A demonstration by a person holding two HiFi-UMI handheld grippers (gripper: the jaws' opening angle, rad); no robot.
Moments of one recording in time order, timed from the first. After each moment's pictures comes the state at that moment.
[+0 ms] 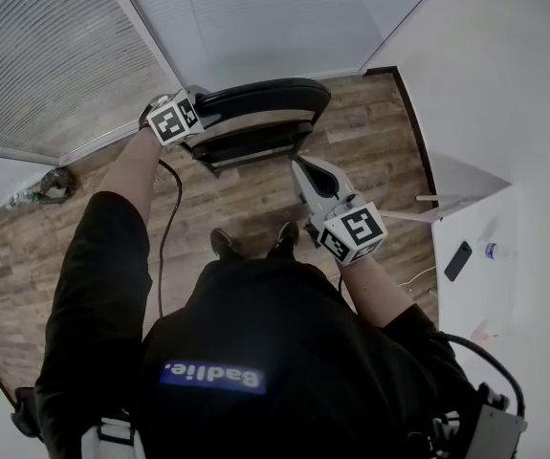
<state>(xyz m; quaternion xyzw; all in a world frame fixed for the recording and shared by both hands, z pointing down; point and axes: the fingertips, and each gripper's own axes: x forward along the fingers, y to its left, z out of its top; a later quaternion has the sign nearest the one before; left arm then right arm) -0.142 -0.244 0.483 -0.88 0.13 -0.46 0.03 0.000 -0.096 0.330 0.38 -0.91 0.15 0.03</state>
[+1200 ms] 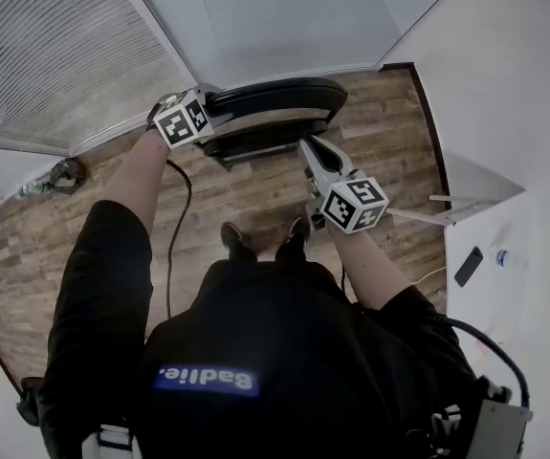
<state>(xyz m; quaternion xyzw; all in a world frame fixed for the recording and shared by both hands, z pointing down) -0.141 -0.239 0.484 -0.87 0.13 -0.47 0.04 0.003 -0.153 0.402 0.40 -0.87 0.28 0.00</state>
